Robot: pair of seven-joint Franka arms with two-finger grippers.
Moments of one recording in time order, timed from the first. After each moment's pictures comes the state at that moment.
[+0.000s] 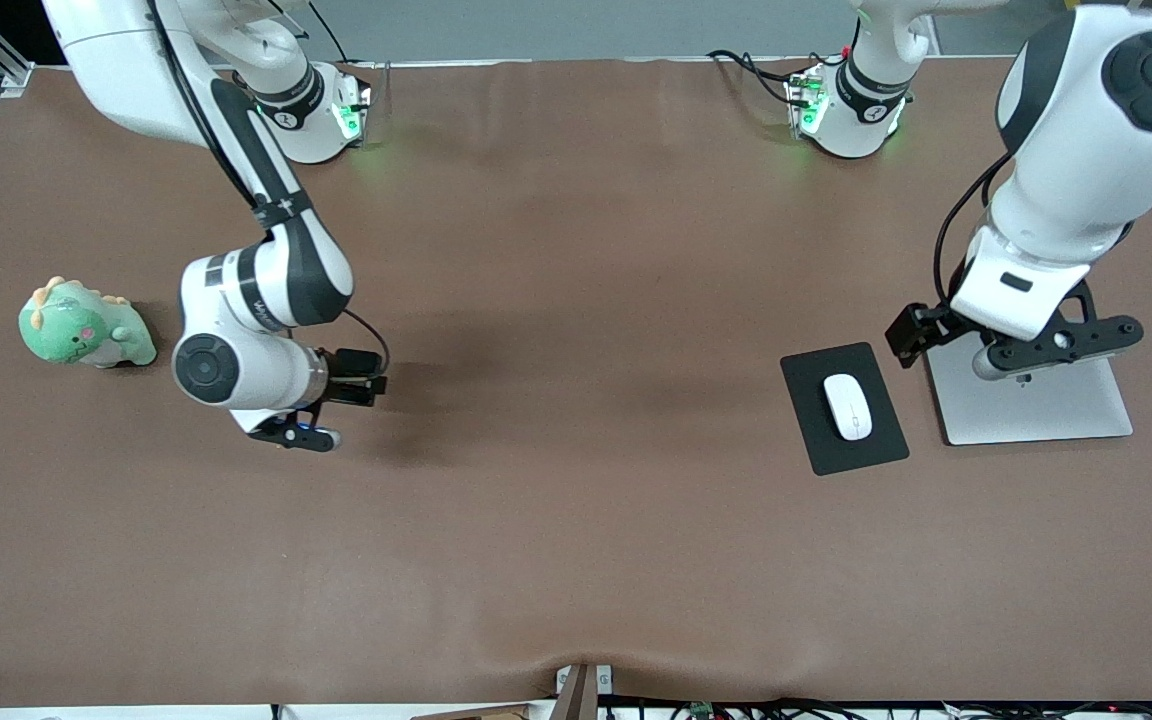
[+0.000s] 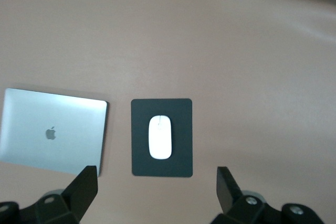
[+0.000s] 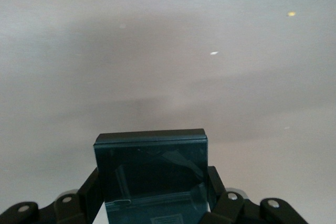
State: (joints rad) left arm -0.01 0.10 -0.29 -1.62 0.17 1.83 -0.47; right arm 0.27 0.45 -0.05 -1.83 0.16 2.01 0.31
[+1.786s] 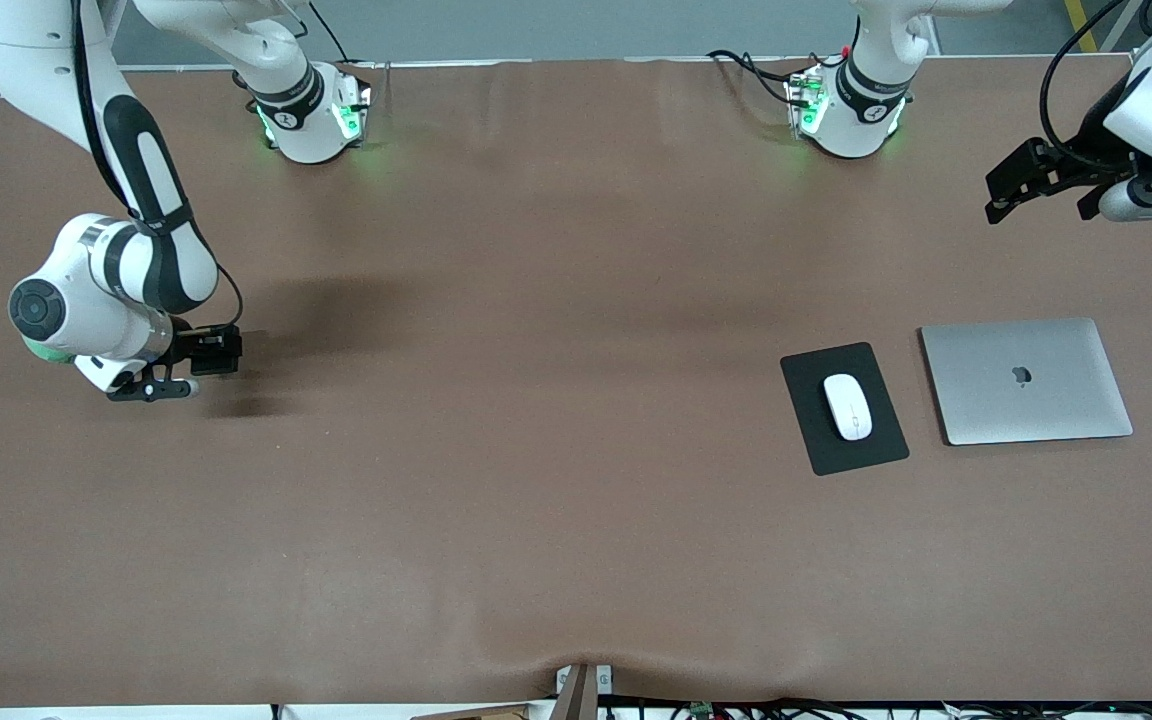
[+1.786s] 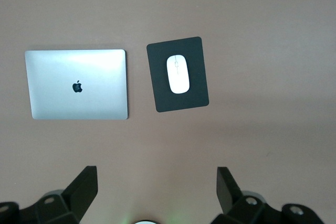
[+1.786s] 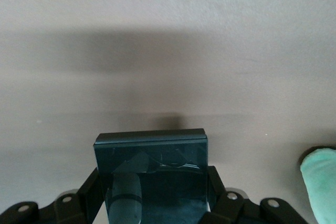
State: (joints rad) left arm -0.08 -0.13 -0.05 -1.65 0.00 1.53 -0.17; right arm 0.24 0.37 -0.42 -2.24 0.16 2.37 -0.36
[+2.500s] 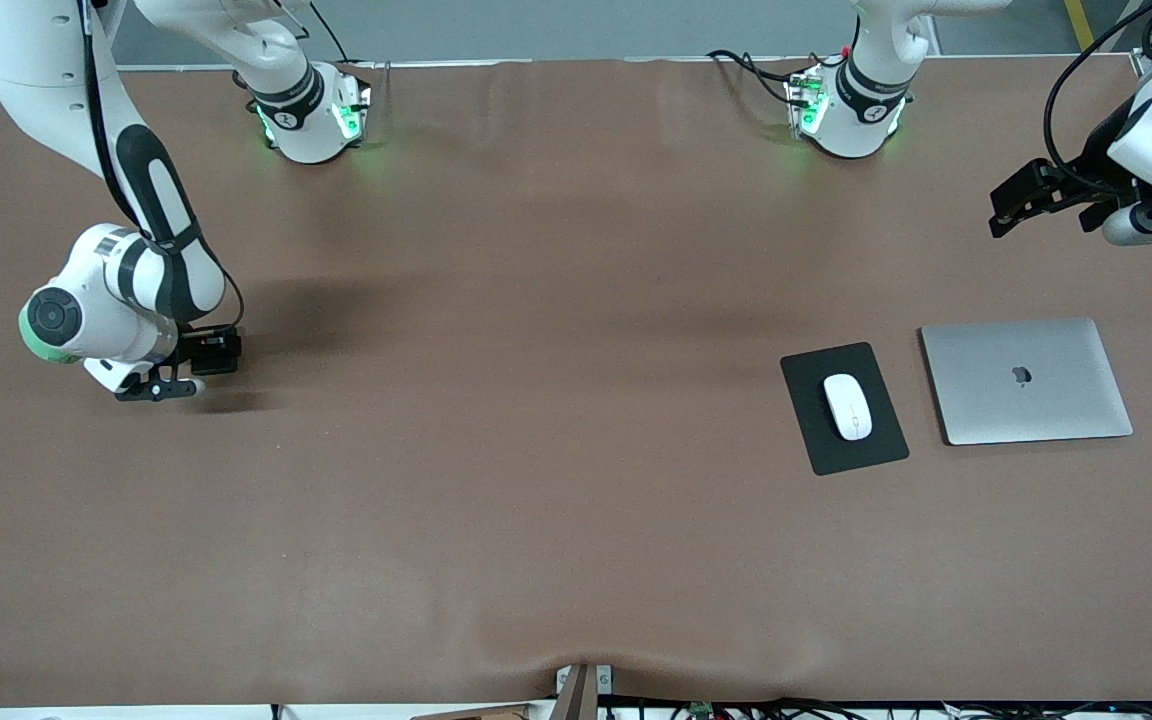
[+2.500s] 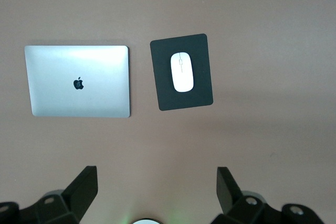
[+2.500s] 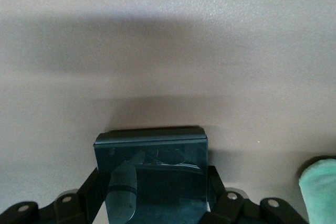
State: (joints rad) left arm -0.07 -0.10 -0.05 -1.65 0.00 1.53 -0.16; right arm 0.22 0.44 -0.42 -2.25 0.16 2.42 -0.39
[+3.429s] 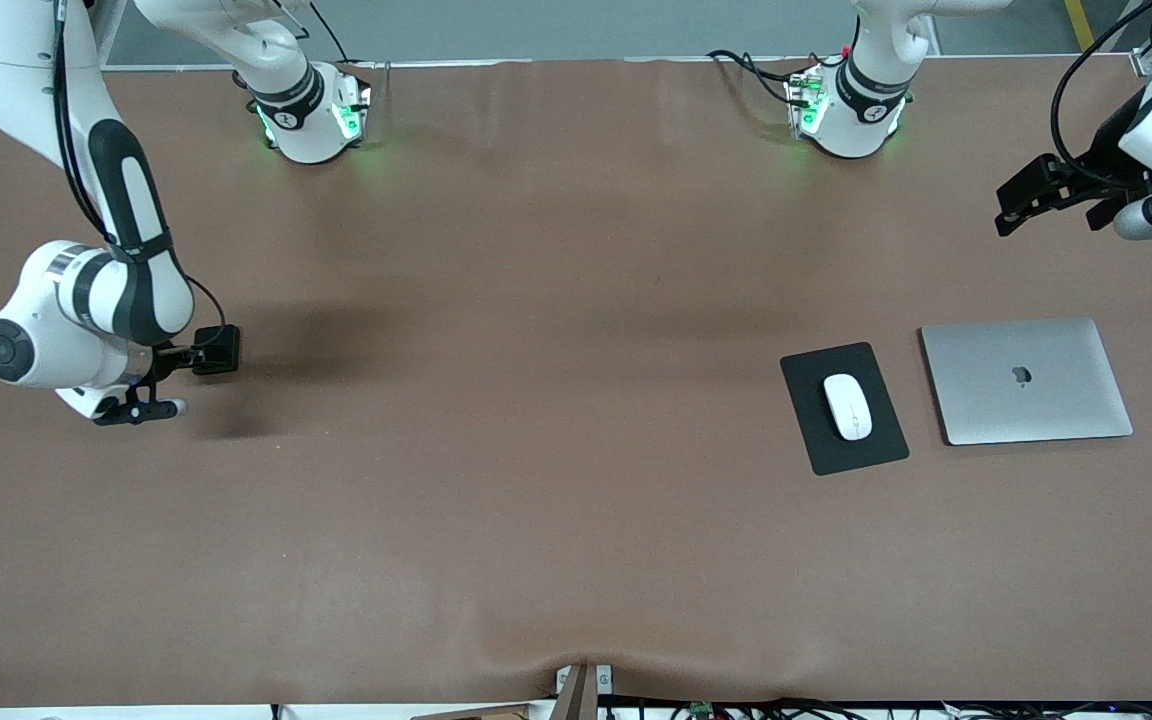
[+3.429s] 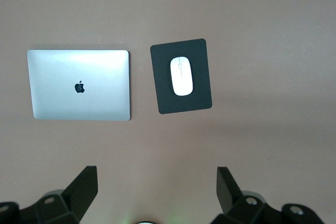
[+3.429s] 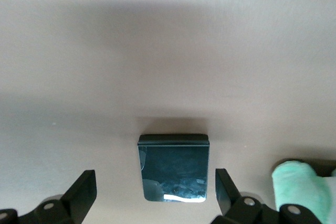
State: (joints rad) left arm -0.07 -0.10 -0.05 -1.63 0.00 1.53 -0.16; right arm 0.22 0.44 -0.42 -2.00 0.16 2.09 -0.41
